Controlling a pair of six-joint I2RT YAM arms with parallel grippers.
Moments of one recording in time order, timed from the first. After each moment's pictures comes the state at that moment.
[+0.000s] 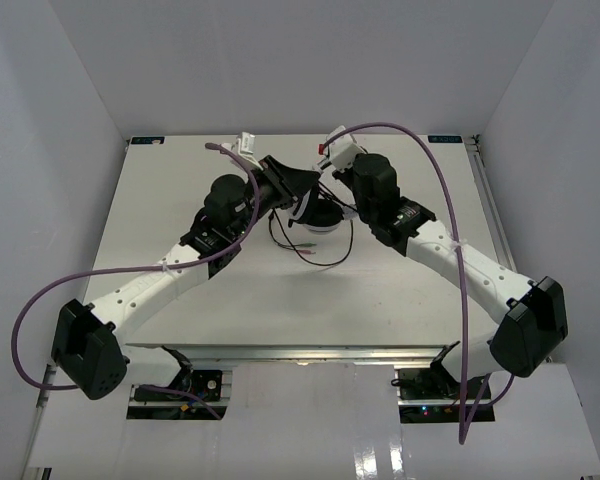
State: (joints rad) left arm -0.67 1.30 1.05 0.33 0.06 -0.91; right arm 0.71 1.42 1.25 -0.04 0.57 -0.59
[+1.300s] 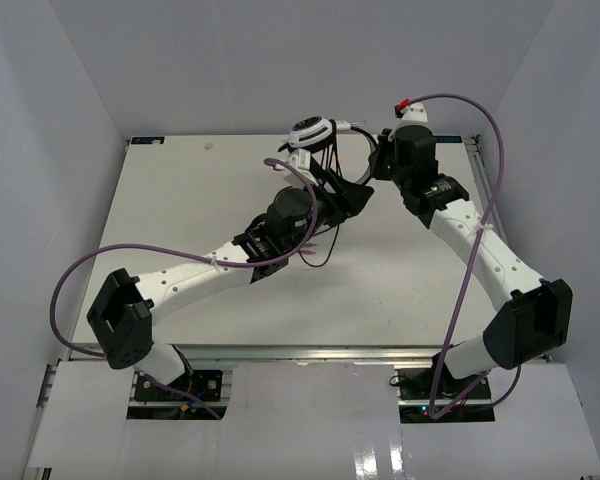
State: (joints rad) left arm -0.94 1.51 1.19 0.31 -0.27 -0.95; right arm 0.45 1.45 1.36 -0.24 0.20 0.30
